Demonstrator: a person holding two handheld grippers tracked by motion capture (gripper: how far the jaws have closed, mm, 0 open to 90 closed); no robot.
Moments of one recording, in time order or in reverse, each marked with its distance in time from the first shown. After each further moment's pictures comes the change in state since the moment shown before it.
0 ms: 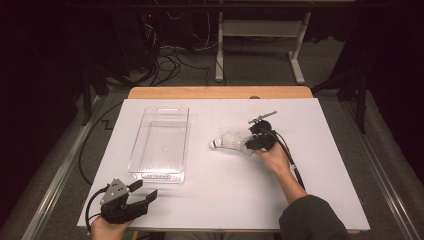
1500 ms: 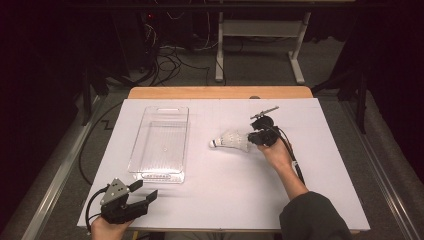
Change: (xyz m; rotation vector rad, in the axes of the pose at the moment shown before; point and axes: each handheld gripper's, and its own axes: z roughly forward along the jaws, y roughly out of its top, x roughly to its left) left arm -0.001 0.000 0.000 0.000 -0.003 0.003; right arm -0.004 0.011 -0.010 0.001 -0.045 -0.007
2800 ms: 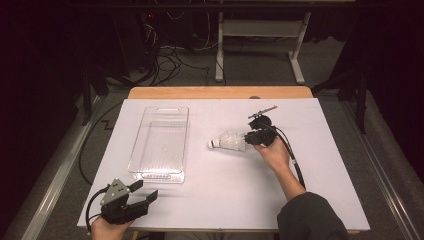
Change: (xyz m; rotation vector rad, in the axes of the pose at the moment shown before) left arm -0.001 0.000 0.000 0.000 -0.002 0.004; right arm 0.006 0.003 -0.001 -0.010 0.034 0.018
